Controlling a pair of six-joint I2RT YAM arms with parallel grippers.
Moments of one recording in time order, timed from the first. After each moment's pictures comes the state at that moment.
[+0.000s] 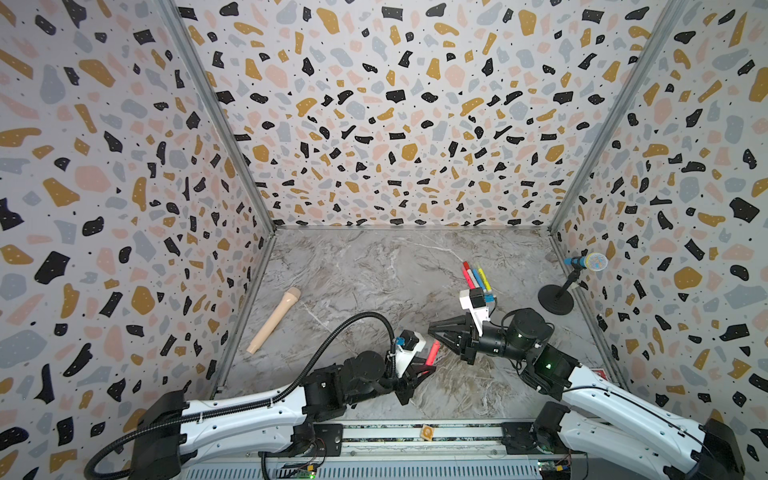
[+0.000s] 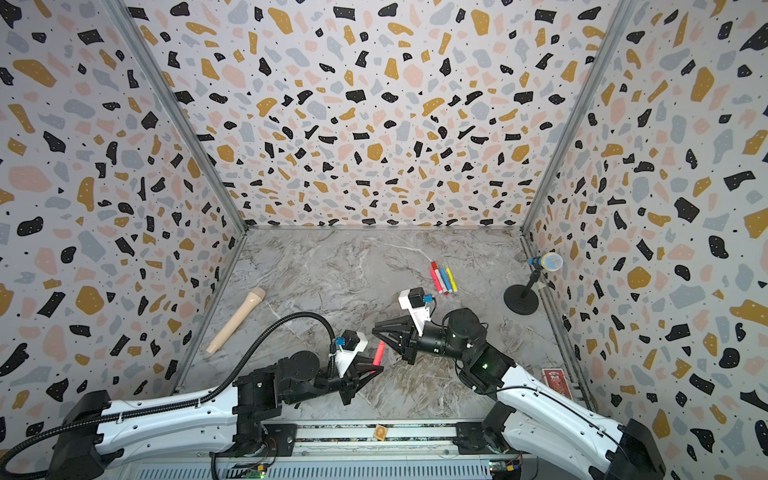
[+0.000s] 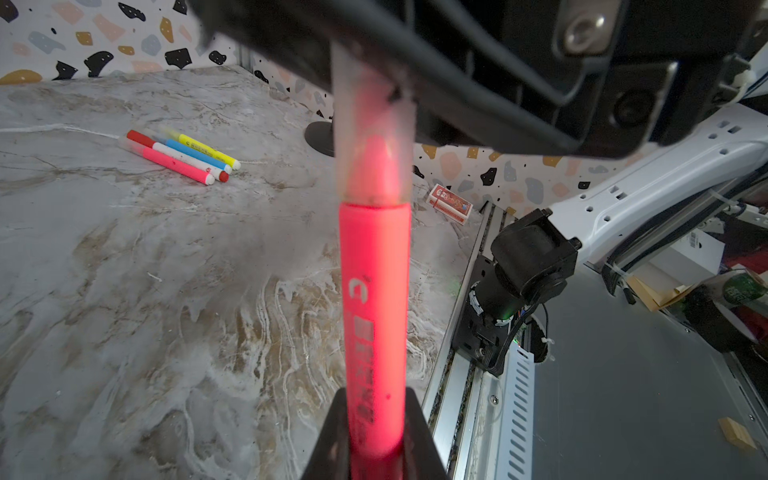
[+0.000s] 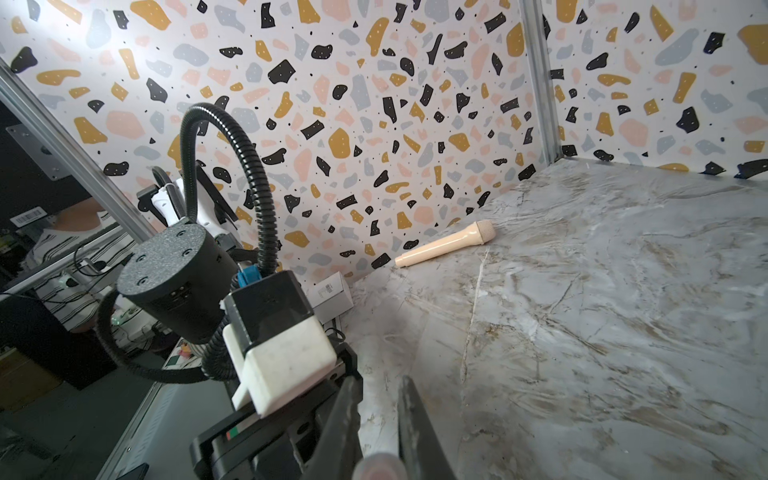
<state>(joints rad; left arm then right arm) -1.21 0.88 0.48 0.12 0.01 -0.36 0.86 0.86 0.54 0.30 -0.52 0.41</state>
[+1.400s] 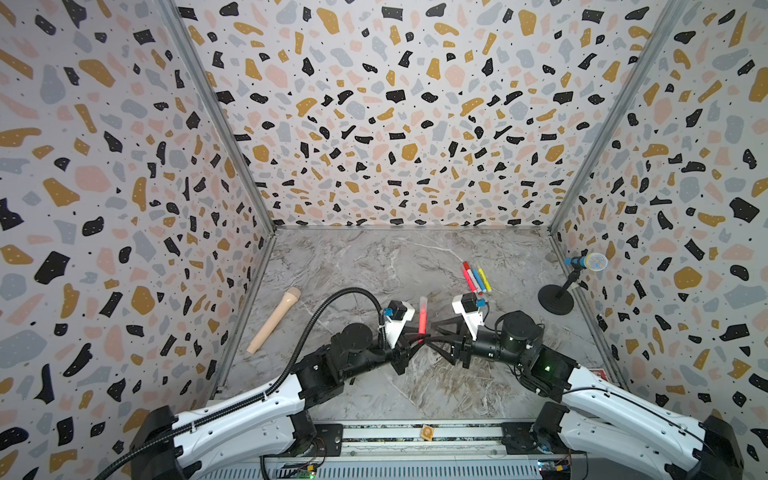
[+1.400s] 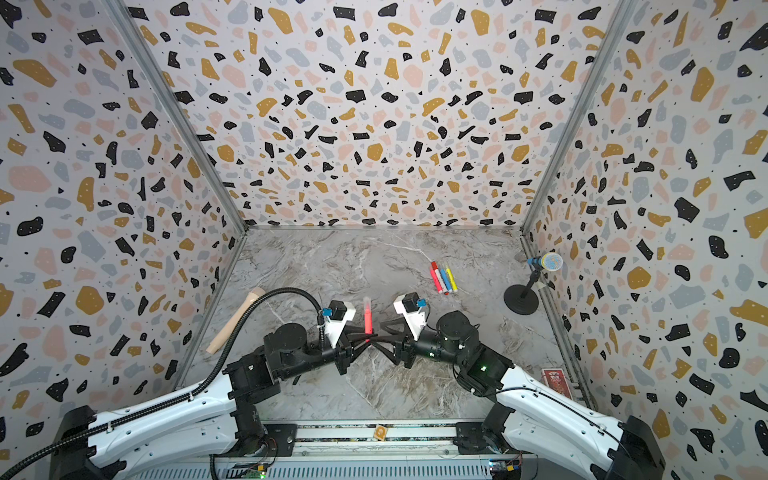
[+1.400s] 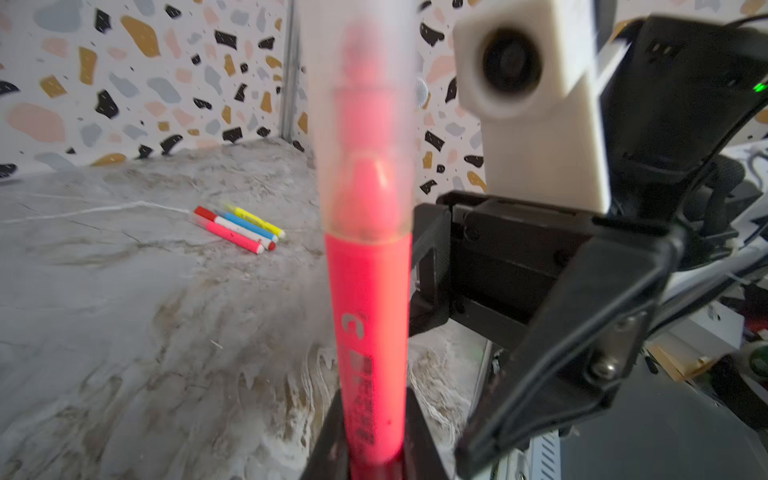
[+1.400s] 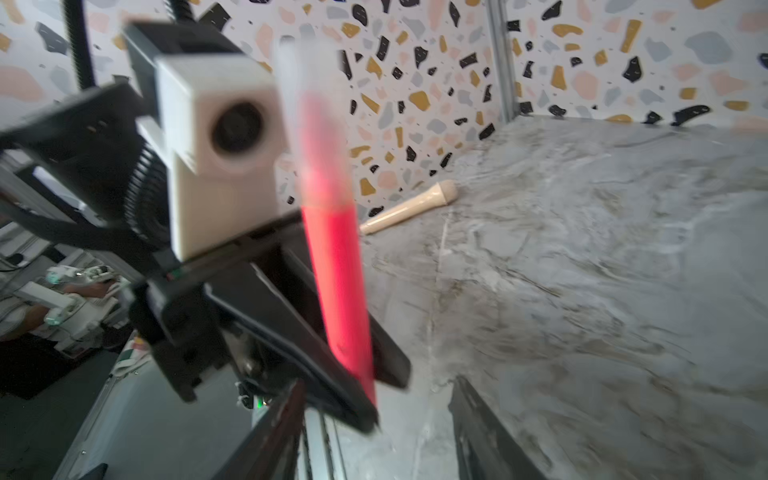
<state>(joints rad) -1.01 0.88 0.58 0.15 0.12 -0.32 0.82 0.82 0.57 0.08 -0.44 0.36</state>
